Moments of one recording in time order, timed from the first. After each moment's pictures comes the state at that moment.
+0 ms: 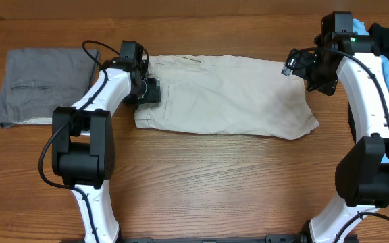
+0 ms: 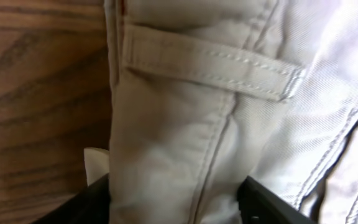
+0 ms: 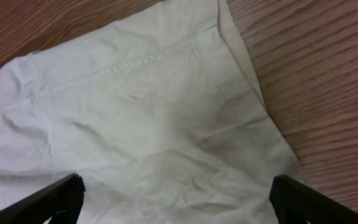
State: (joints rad) left arm -0.13 2.15 1.53 -0.69 0.12 -0.22; right arm -0.05 1.92 1.73 -1.08 -0.12 0.38
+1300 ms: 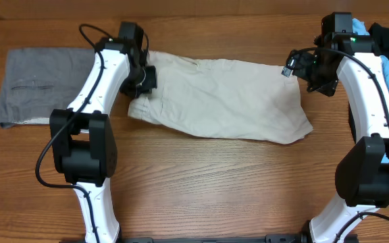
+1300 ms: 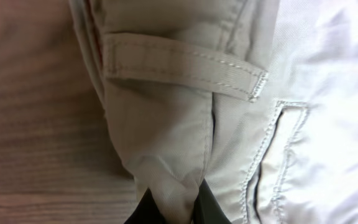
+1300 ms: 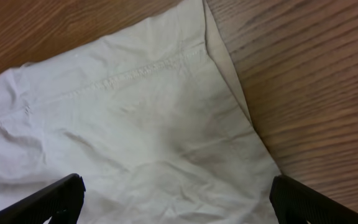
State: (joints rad) left arm -0.13 2.16 1.83 -1.07 0.11 -0.24; right arm -0.05 1.92 1.73 -1.10 -0.12 0.38
